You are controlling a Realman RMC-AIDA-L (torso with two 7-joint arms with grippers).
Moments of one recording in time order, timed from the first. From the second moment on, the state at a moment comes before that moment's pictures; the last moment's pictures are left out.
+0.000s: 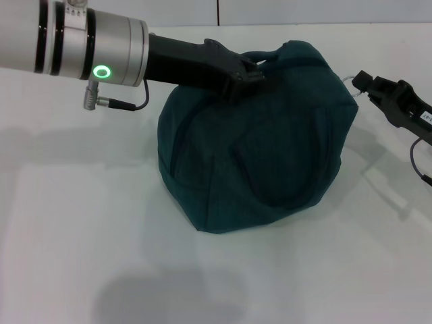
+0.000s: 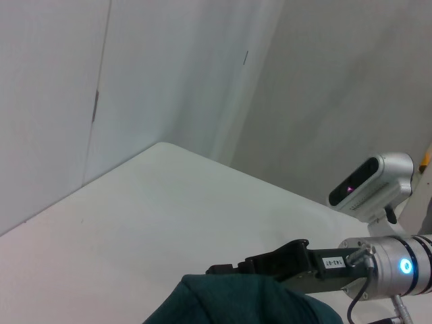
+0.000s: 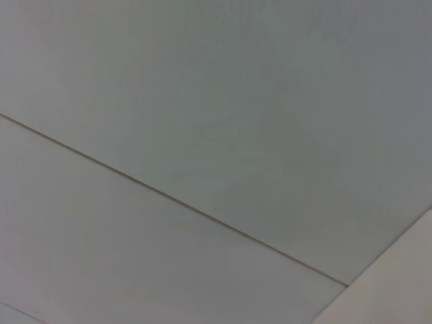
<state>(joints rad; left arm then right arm) -0.64 -2.09 1.18 1.11 1.86 1.43 -2.03 0.53 2.02 -1.28 -0.16 -0.76 -1.26 1.68</state>
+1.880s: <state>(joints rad) -0.64 -2.07 1.05 1.01 1.63 1.42 -2.05 0.46 1.94 -1.12 -0.33 -0.89 -1.61 1.53</state>
